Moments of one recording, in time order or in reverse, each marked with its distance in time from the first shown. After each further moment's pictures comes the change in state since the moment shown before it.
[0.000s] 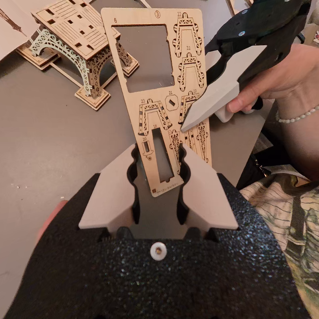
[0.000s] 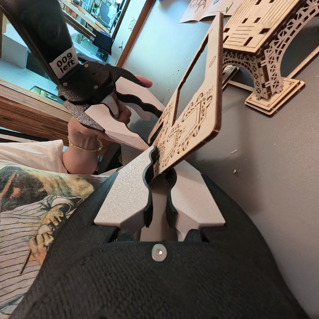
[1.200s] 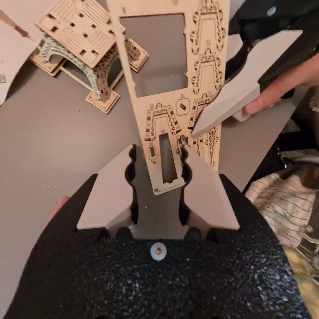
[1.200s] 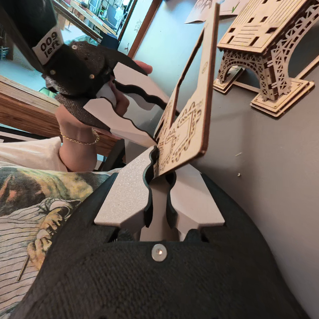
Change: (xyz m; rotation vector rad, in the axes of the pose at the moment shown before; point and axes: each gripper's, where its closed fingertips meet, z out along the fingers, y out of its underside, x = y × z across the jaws) left arm -0.011 -0.002 -0.001 -0.184 -0.113 0.055; right arm -0.004 -0.001 0.002 0.003 -0.035 0.008
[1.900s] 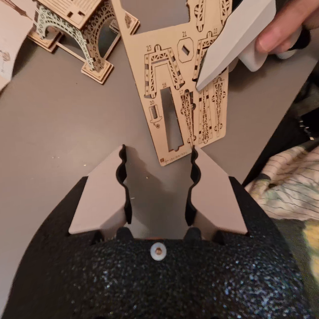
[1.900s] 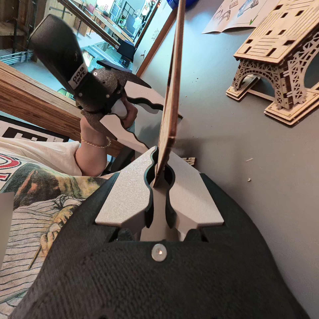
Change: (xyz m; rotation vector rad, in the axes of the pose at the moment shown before) left arm 0.000 0.035 -0.015 0.022 -0.065 0.117; right arm -0.013 -0.003 -0.005 0.033 -0.080 -0.035
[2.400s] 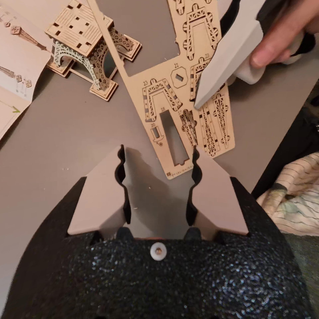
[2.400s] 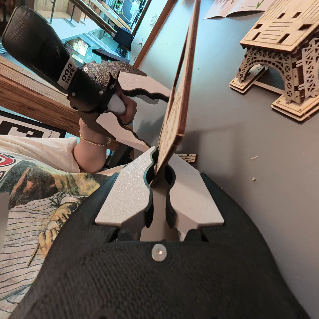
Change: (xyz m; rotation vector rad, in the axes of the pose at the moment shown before) left arm -0.002 -0.012 0.003 0.072 -0.068 0.068; right arm 0.001 0.007 0.004 -0.051 0.008 0.000
